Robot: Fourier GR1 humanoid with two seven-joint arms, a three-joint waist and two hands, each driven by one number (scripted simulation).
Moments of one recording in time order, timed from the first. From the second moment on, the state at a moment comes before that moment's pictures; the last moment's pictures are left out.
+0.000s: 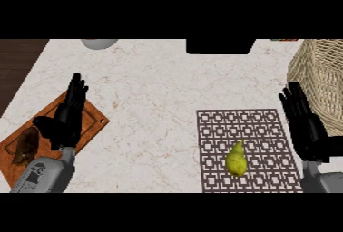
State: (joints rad) left arm -0.22 0.34 -0.23 -1.38 0.28 0.42 -0.11; right arm -0.10 -0.40 0.14 -1.46 -0.43 -0.20 -0.18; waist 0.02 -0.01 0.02
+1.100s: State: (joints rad) left arm -0.25 0.49 -0.28 -1.34 0.24 0.27 0.16; right arm 0.00 -0.43 0.16 -1.47 -0.18 -0.22 -0.32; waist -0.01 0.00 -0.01
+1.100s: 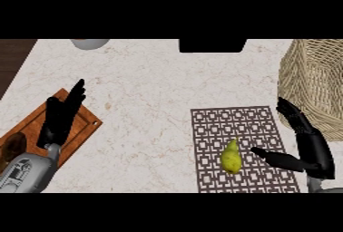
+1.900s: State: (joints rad) left arm -0.25 0.46 -0.24 -1.33 0.20 0.24 0.17; right arm 0.05 -0.94 0.12 -1.76 -0.36 0.36 0.17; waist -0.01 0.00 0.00
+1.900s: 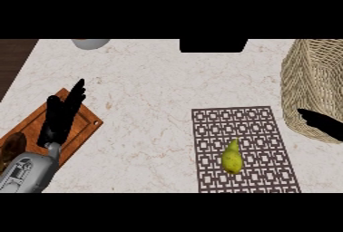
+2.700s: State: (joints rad) left arm -0.22 0.39 -0.15 -1.38 0.11 0.17 0.22; right arm 0.08 -0.68 0.06 -1.79 -0.12 0.32 0.30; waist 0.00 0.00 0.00
